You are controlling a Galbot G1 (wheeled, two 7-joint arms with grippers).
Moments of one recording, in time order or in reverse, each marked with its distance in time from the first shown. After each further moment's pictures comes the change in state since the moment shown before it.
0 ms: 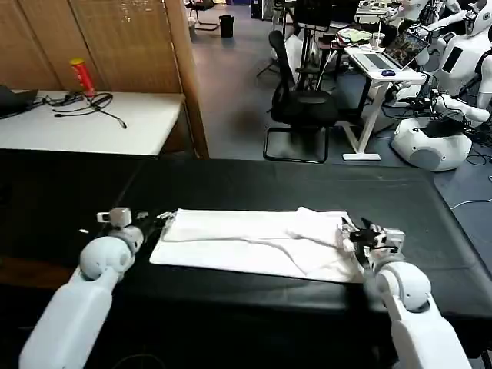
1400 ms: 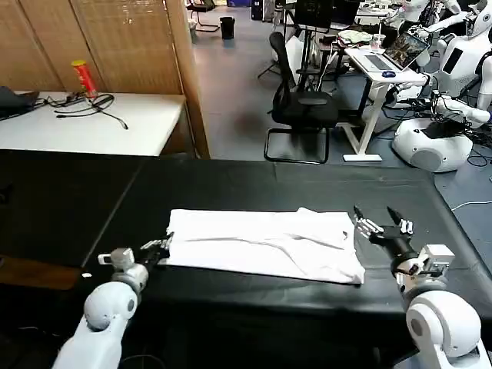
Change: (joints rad) left arm 0.265 -0.184 -0.132 -0.106 0.257 -0.113 0.125; right arm -0.197 0.030 0.157 0.355 0.026 0.026 0.022
